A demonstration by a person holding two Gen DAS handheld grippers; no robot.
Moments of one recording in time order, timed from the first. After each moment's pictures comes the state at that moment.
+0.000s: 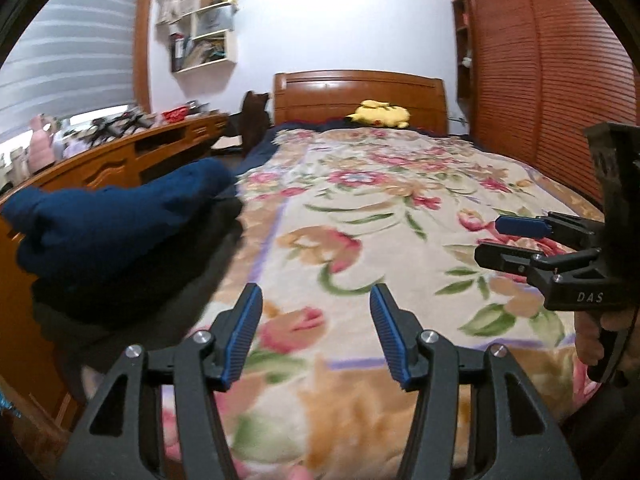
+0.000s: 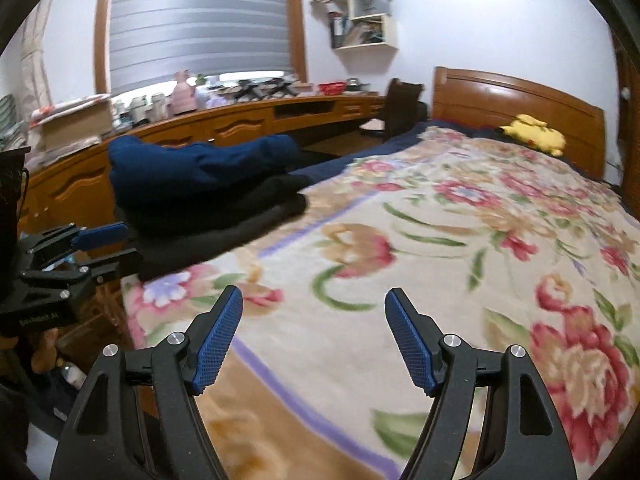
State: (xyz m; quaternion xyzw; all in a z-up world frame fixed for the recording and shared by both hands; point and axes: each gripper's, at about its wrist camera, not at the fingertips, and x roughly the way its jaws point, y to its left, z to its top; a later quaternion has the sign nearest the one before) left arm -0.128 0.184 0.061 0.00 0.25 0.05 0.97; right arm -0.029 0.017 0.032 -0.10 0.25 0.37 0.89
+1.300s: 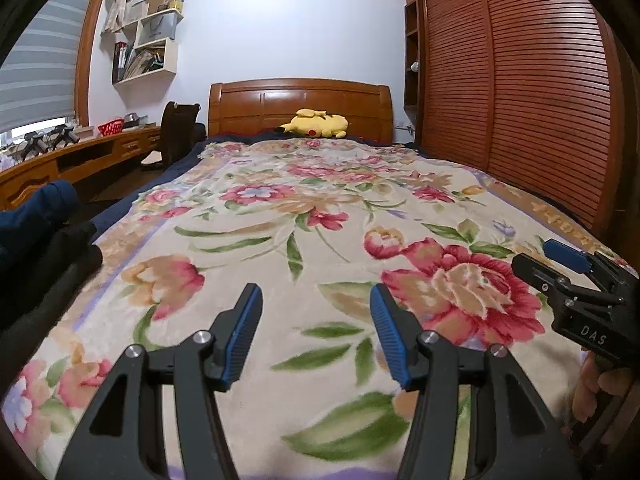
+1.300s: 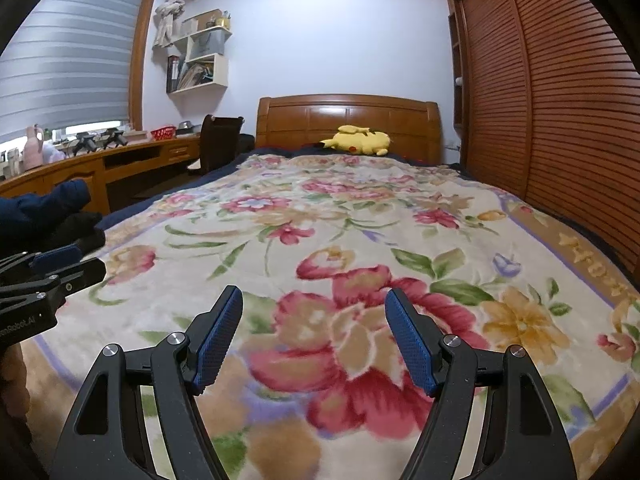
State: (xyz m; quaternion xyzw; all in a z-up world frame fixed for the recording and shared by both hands) left arm 0.000 0.017 0.027 -0.01 0.22 -0.03 0.97; right arm 0.007 -0.187 0.006 -0.04 0.18 0.12 0.97
